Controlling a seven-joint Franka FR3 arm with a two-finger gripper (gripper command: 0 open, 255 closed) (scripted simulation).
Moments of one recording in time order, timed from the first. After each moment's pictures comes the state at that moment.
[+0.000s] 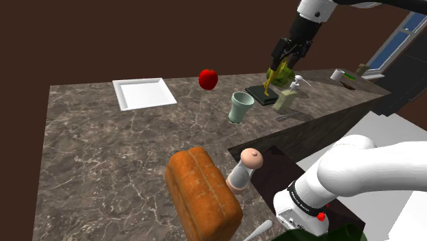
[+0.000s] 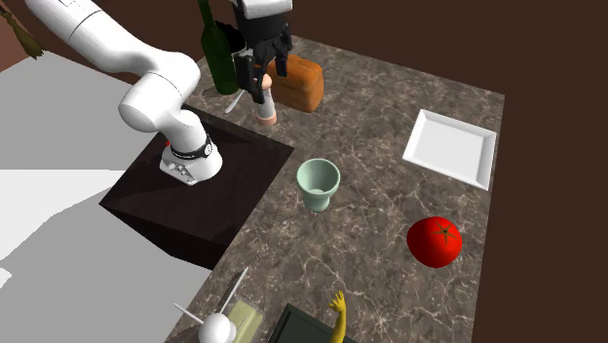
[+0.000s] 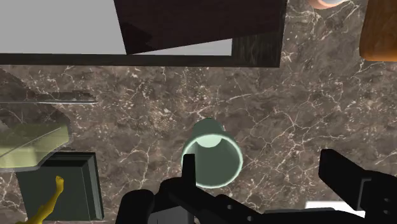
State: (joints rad) arm -0.01 -0.74 -0.05 -2.29 -0.07 1.61 0.08
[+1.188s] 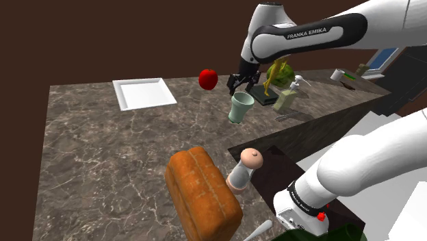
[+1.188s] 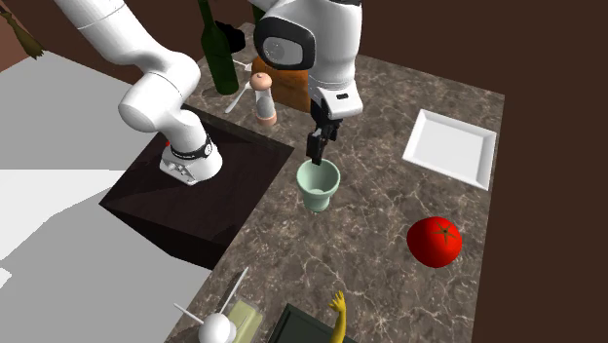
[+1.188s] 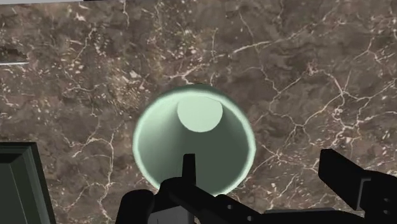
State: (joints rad) arm -0.02 -0.32 0.02 -2.40 -0.11 2.12 0.22
